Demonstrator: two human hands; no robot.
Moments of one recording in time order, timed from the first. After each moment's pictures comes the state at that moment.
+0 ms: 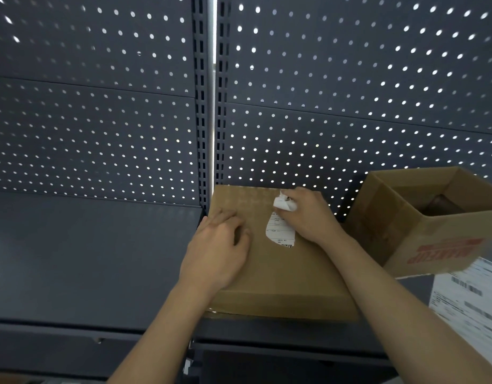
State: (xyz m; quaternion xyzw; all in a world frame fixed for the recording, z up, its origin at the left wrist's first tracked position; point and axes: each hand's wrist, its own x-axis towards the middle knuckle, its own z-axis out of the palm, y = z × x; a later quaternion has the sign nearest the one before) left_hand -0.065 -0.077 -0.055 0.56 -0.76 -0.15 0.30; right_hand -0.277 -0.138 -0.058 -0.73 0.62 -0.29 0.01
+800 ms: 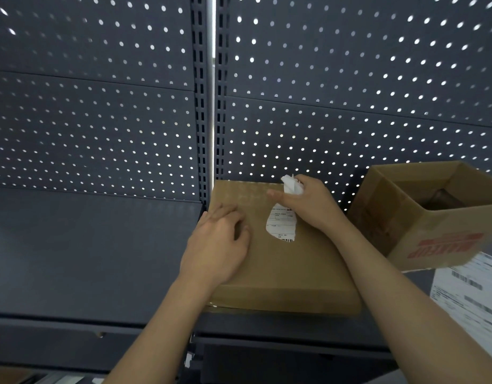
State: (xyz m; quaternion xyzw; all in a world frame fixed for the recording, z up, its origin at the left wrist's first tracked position) left_hand -0.064 -0.076 -0.056 0.56 -0.76 -0.15 0.29; right_hand -0.271 -0.131 -0.038 -0.64 0.64 -0.37 0.20
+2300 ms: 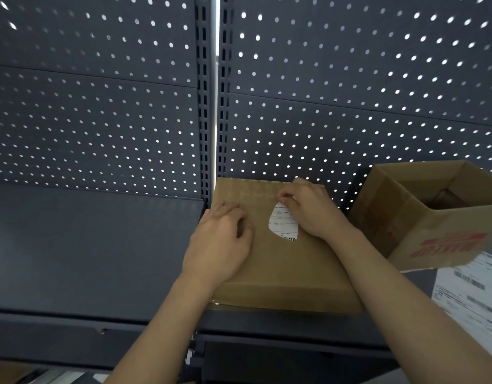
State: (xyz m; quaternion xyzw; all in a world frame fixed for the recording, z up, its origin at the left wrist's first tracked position) left_hand -0.064 -0.079 -0.060 0.56 -0.76 -0.14 0.30; right_hand -0.271 -0.131 -0.046 -0.76 0.62 -0.20 0.00
